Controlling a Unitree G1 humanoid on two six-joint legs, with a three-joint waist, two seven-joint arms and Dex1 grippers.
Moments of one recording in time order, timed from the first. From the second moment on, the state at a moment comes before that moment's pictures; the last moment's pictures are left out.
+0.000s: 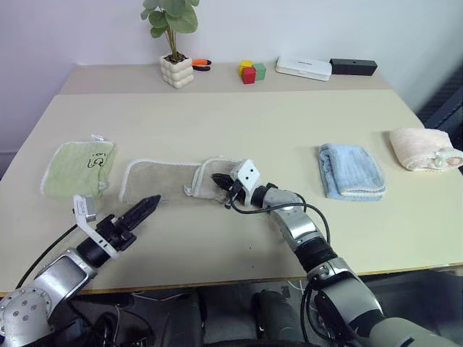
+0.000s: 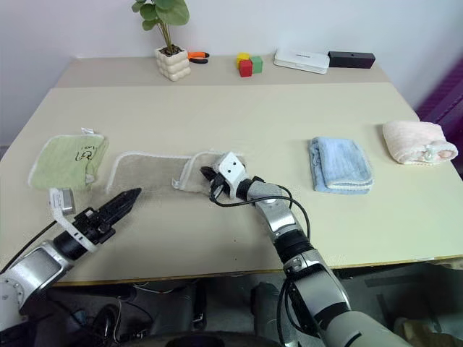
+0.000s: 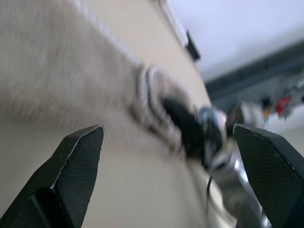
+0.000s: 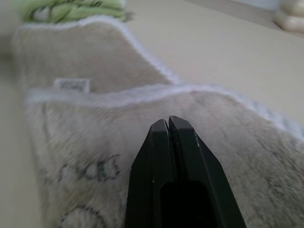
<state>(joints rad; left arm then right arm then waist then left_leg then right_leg) 0.12 0.43 0.56 -0.34 -1.51 0.97 -0.19 -0.56 -0.11 0.26 0.50 0.01 -0.14 0.71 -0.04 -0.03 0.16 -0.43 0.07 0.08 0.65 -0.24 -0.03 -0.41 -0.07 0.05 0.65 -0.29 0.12</state>
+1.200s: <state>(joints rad) 0.16 0.39 0.51 -0.27 -1.80 0.67 0.26 -0.43 -0.45 0.09 -0.05 0.31 0.10 1.00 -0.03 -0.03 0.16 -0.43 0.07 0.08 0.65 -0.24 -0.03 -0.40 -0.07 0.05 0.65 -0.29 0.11</state>
